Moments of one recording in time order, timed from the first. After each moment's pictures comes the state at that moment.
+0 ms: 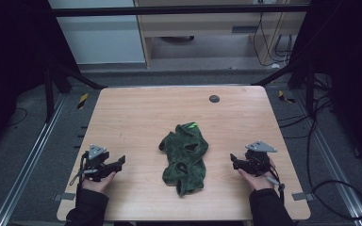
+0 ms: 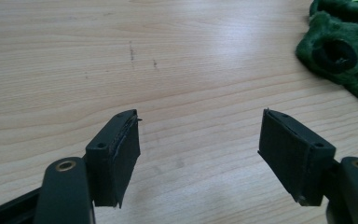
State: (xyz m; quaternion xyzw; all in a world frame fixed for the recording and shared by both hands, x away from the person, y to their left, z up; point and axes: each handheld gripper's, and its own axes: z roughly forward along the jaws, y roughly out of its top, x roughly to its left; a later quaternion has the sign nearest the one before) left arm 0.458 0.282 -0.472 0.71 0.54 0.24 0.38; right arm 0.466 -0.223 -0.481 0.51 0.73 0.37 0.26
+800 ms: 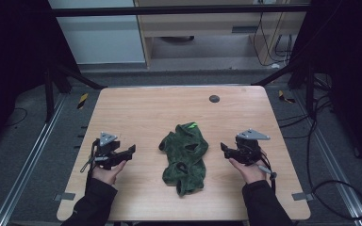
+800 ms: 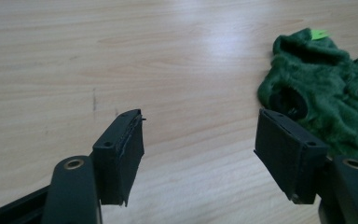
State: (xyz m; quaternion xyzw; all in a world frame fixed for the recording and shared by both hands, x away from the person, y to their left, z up) left arm 0.488 0.242 -0.439 0.72 0.52 0.23 0.39; right arm 0.486 -0.190 -0.440 0.49 0.73 0.41 0.24
